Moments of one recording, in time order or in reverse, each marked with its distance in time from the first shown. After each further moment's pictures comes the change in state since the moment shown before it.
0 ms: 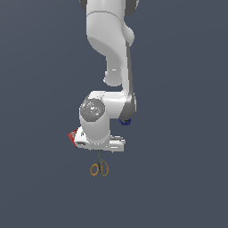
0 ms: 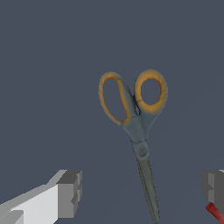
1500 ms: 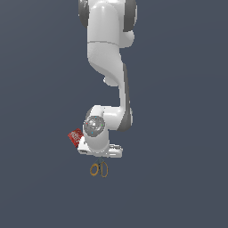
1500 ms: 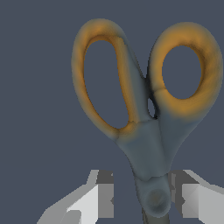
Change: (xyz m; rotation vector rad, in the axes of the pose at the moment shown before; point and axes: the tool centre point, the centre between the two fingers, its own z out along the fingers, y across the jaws) arm 0.002 0.006 0.076 -0.003 -0.003 0.012
